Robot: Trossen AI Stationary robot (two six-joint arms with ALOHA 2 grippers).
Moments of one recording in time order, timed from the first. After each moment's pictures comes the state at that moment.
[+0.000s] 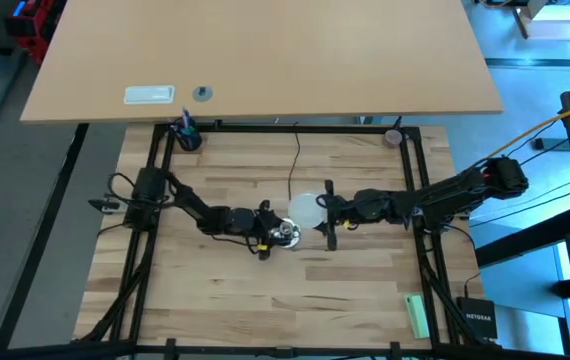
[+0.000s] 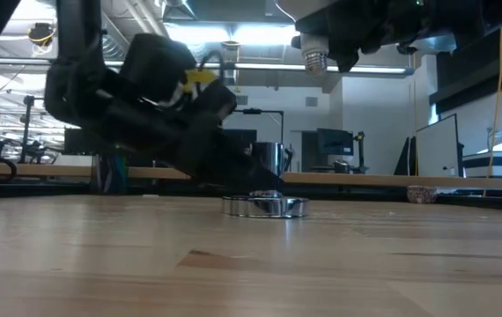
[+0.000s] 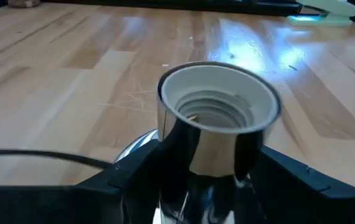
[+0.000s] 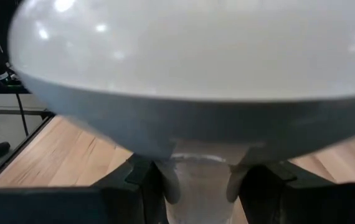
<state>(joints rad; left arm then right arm) -0.10 2.05 0.66 1.07 -0.13 -0.09 0.15 1.34 0.62 0.58 0.12 0.02</state>
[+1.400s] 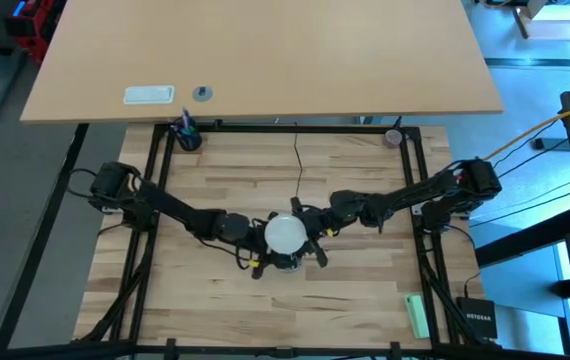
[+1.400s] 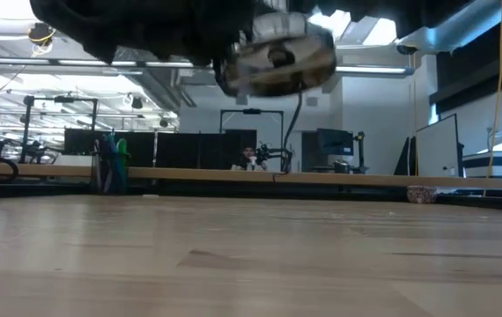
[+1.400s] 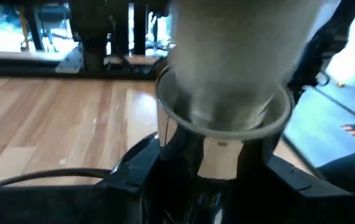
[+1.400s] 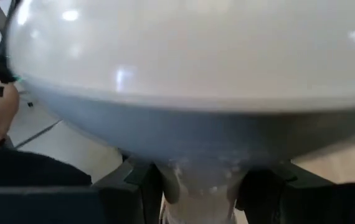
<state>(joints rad) -0.25 1.72 0.79 0.74 -0.02 -0.12 0.15 1.59 0.87 0.65 -0.28 0.08</state>
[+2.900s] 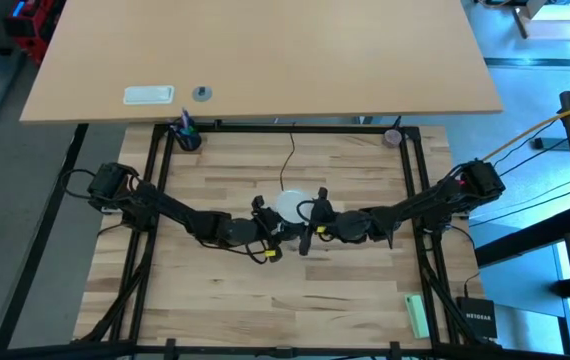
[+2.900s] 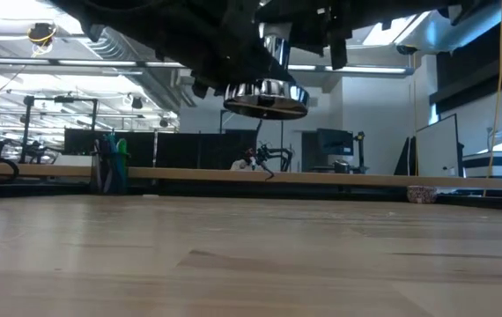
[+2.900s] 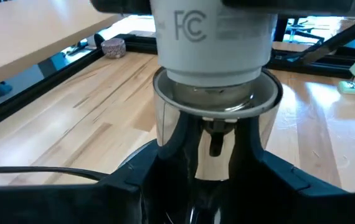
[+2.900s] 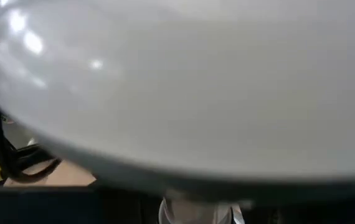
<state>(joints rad) -0.30 1.71 0.88 0.52 -0.61 -0.17 0.27 1.62 0.79 0.63 0.60 0.26</state>
